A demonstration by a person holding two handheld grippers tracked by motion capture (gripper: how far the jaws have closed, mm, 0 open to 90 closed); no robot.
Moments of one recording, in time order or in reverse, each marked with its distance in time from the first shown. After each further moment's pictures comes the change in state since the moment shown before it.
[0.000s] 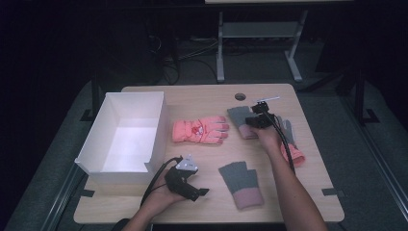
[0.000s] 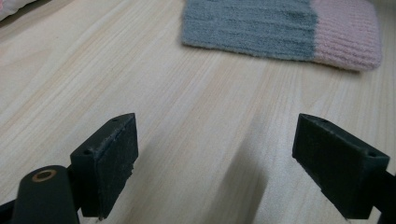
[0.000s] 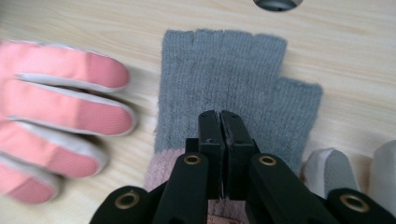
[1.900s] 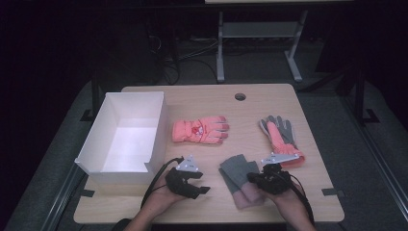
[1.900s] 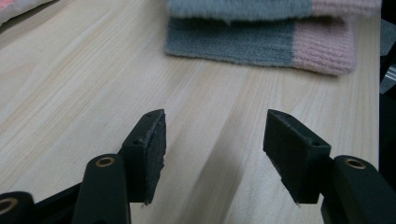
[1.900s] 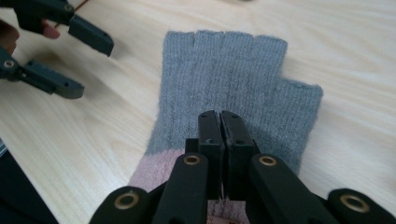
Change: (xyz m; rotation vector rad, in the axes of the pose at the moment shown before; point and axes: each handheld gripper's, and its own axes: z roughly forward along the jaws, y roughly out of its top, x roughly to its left) left arm -0.007 0.003 -0.001 -0.030 -0.035 0.007; right arm 0.075 -0.148 -0.126 0.041 0.222 -0.147
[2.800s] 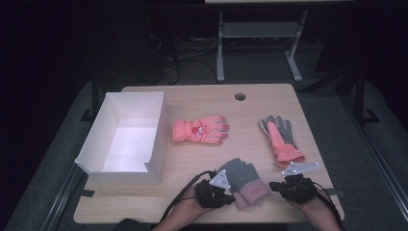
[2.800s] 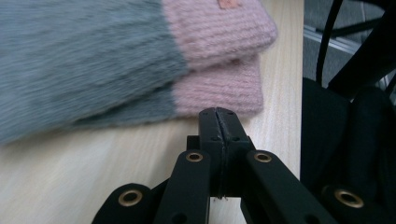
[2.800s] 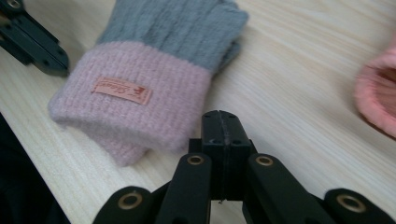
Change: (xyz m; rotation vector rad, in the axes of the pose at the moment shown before) left arm -0.063 0.031 0.057 0.071 -0.151 0.120; right arm -0.043 -0.041 -0.027 0.069 -0.009 -0.138
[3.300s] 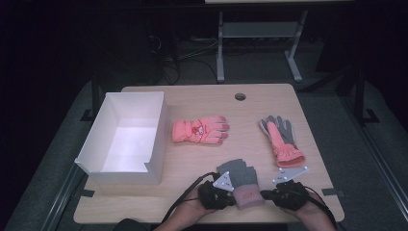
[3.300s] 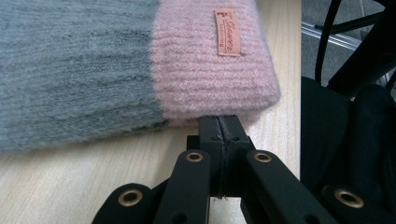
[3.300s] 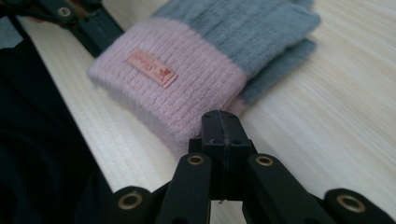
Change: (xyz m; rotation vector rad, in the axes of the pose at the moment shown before) left arm -0.002 0.001 0.003 -0.005 -0.004 0.008; right arm 0.022 0.002 0.007 0.050 0.110 -0.092
